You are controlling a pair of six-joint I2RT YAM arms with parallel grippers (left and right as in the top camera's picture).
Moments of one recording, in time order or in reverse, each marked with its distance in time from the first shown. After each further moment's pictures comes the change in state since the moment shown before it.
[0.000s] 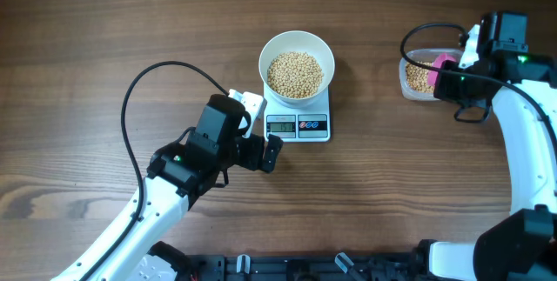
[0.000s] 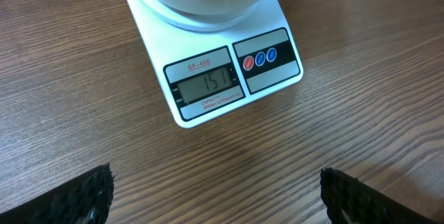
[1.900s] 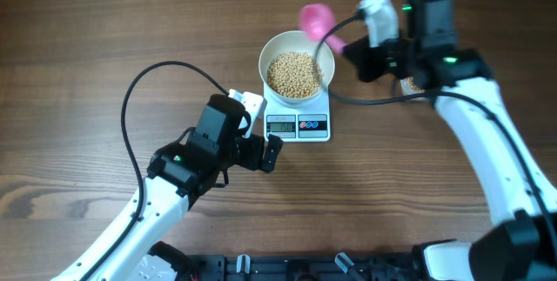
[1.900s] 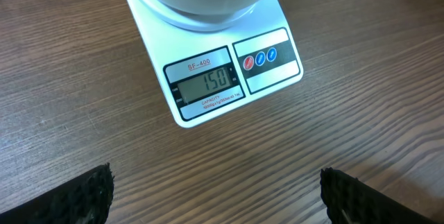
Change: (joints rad) left arm 0.000 0.000 0.000 0.000 0.000 0.000; right arm 0.289 -0.019 0.003 0.362 -0.441 -0.227
